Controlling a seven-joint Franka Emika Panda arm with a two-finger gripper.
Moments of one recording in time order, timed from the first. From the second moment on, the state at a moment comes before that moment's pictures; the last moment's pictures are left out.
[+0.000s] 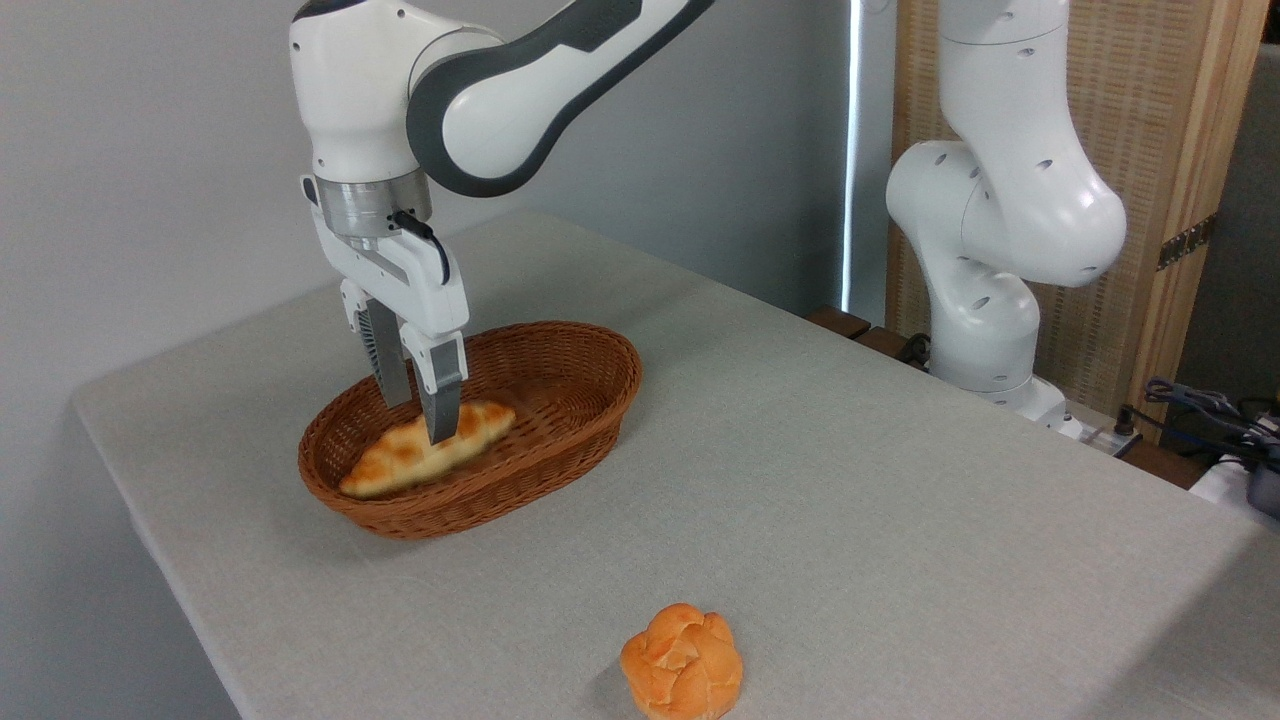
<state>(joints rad) -0.07 0.12 -0.35 -1.88 0.03 2.10 0.32</state>
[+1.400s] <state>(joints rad) -0.06 -0.02 -0.01 -1.67 -0.06 1.67 0.76</state>
